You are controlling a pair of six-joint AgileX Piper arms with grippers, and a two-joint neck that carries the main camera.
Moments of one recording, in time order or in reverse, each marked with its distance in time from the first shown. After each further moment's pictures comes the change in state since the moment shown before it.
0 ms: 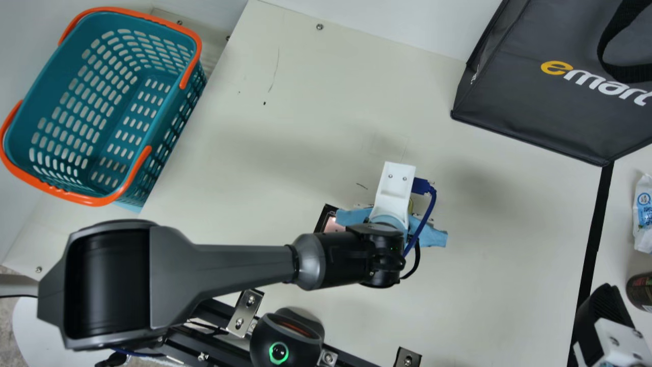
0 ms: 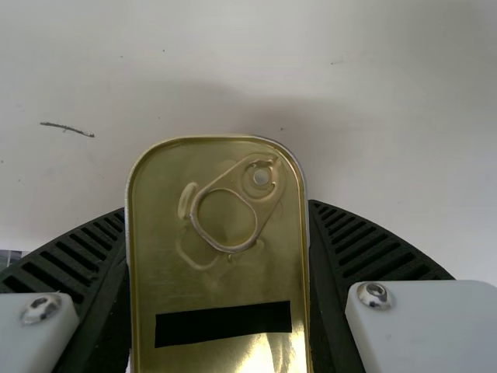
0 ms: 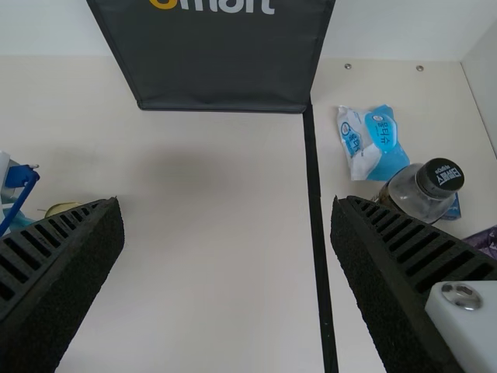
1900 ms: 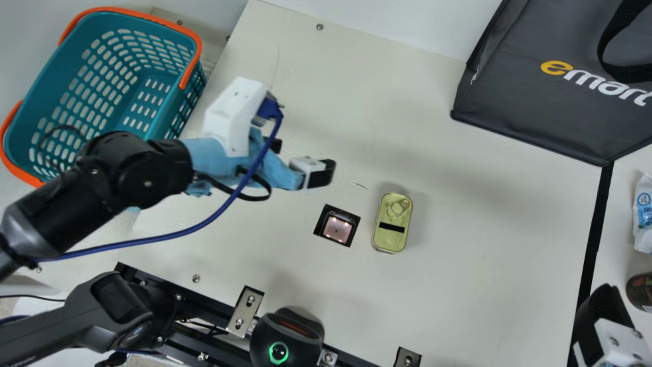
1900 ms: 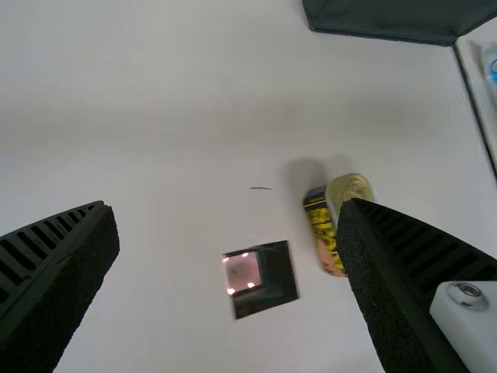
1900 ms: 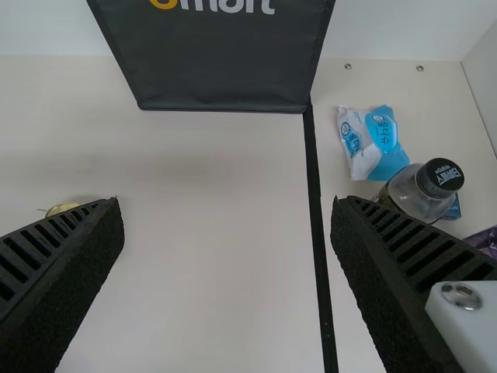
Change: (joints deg) left arm 40.0 -46.4 27.1 -48.7 -5.4 84.4; right arm 0.0 0.0 0.0 0.0 0.0 0.0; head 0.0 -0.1
